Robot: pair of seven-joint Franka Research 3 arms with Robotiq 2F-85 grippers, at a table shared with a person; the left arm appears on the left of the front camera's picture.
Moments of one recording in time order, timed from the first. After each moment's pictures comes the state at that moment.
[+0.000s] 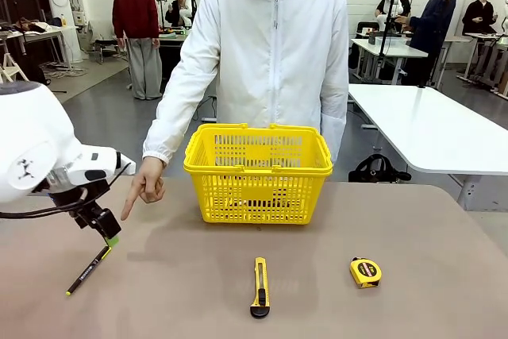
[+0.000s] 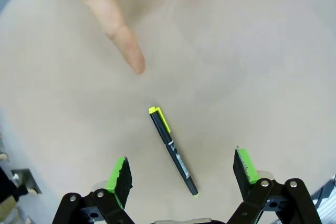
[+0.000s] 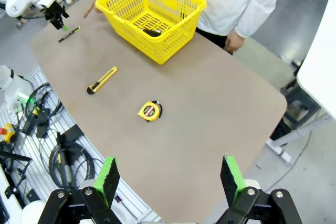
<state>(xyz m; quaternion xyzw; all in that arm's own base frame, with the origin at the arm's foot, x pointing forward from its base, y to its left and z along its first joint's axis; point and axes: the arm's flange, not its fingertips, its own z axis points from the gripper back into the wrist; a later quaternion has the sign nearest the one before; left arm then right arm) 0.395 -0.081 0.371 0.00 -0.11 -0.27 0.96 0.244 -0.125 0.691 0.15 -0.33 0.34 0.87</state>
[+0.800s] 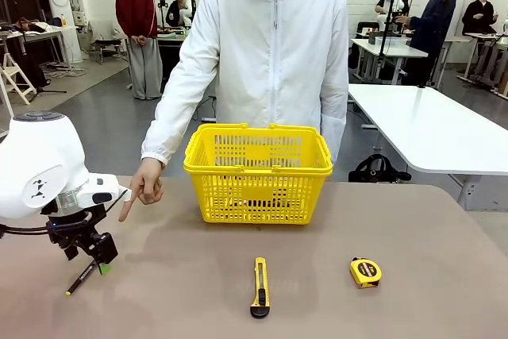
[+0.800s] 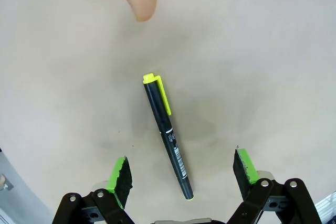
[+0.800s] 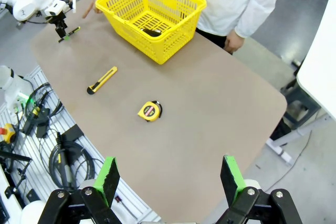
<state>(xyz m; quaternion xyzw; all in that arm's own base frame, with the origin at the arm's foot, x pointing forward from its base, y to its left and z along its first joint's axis) 0.394 -0.071 0.318 0.01 -0.03 -0.19 0.98 0.244 -0.125 0.691 0.15 -0.33 0.34 0.87</state>
